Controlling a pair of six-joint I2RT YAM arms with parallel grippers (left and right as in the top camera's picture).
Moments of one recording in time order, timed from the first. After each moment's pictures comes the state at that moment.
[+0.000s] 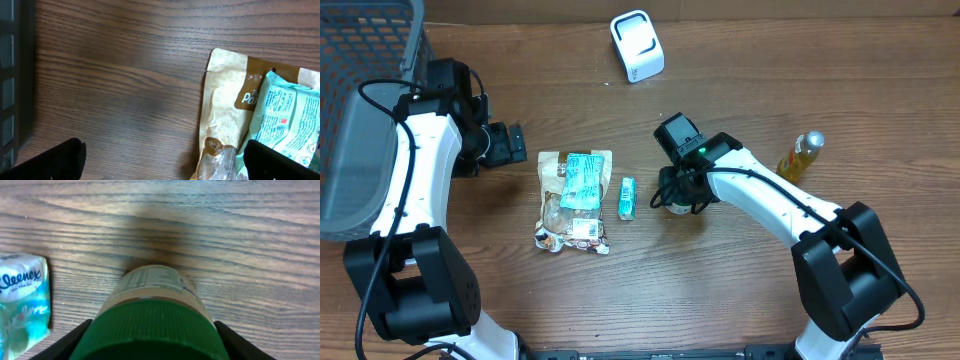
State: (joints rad) left arm 0.15 1.80 1.48 -1.07 0.03 -0.10; right arm 0.58 1.86 1.28 -0.81 0.04 0.50
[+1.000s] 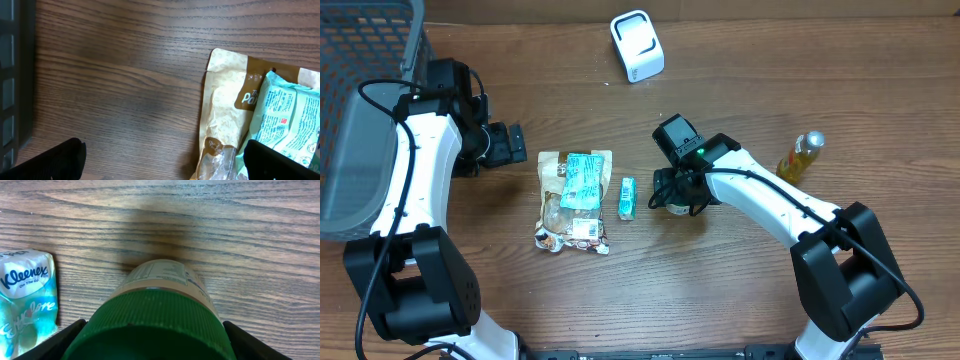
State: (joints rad) left arm 0.15 1.80 1.48 -1.07 0.03 -0.10; right arm 0.58 1.86 1.28 -0.82 0.02 0.54
